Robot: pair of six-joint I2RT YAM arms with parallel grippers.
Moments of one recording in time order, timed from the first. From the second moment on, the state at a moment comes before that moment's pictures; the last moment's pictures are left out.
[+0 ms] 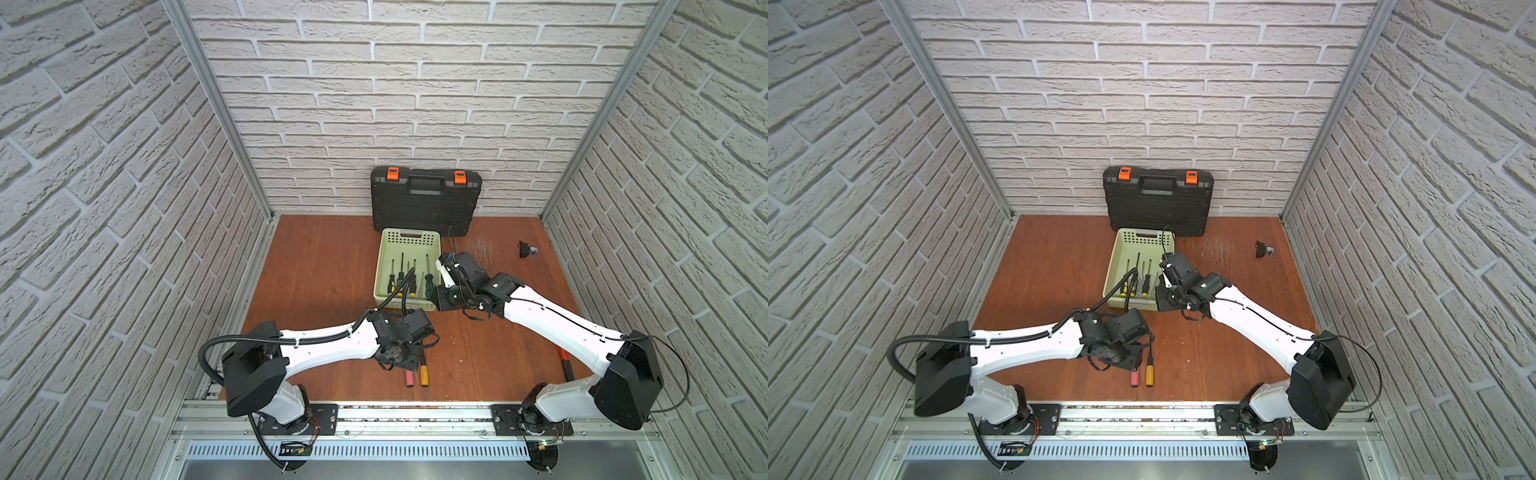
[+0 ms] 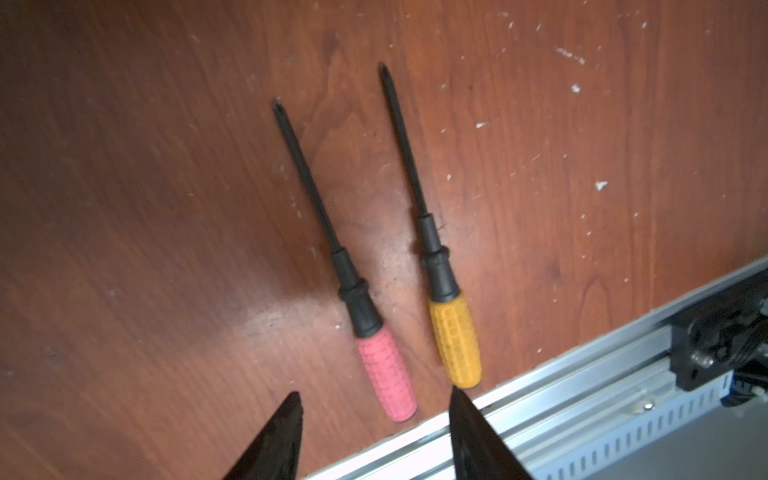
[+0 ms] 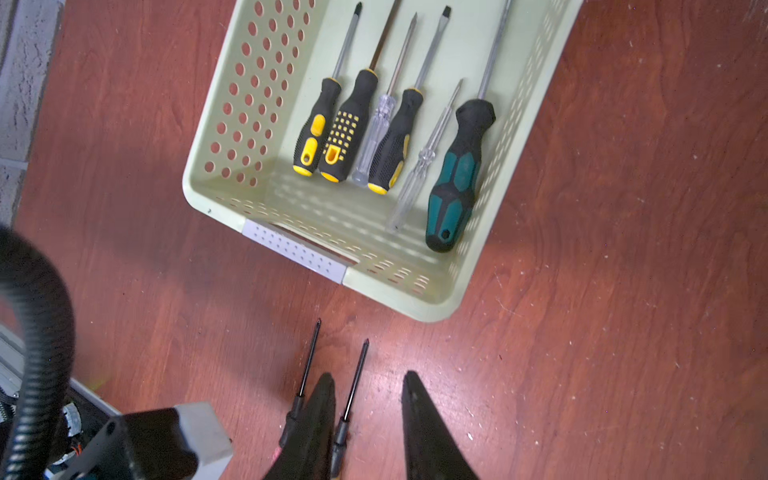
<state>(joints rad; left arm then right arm) -1.17 1.54 1.02 -0.76 0.02 -0.85 0.63 1.38 1.09 -0.69 -0.02 0.50</state>
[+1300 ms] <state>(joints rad) -1.16 1.70 0.99 -0.71 0.08 -0.90 0.63 1.30 1.00 -0.61 0.01 0.51</state>
